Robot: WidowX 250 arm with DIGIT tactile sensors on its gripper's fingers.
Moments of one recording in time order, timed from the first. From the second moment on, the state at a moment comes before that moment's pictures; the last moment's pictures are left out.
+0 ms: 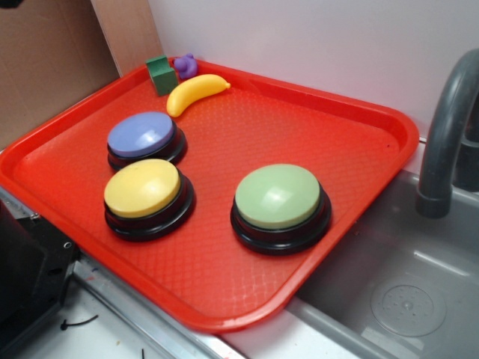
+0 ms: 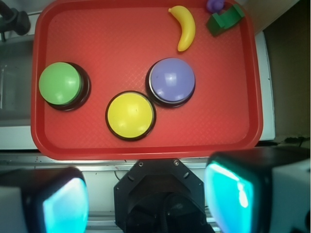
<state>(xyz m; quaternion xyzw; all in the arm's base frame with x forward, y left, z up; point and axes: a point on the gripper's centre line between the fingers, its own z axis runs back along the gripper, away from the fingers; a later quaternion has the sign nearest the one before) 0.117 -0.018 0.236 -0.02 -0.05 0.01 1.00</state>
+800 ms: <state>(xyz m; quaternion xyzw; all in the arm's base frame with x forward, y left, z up) 0.162 -0.055 0.126 -0.01 0.01 -0.15 0.99</state>
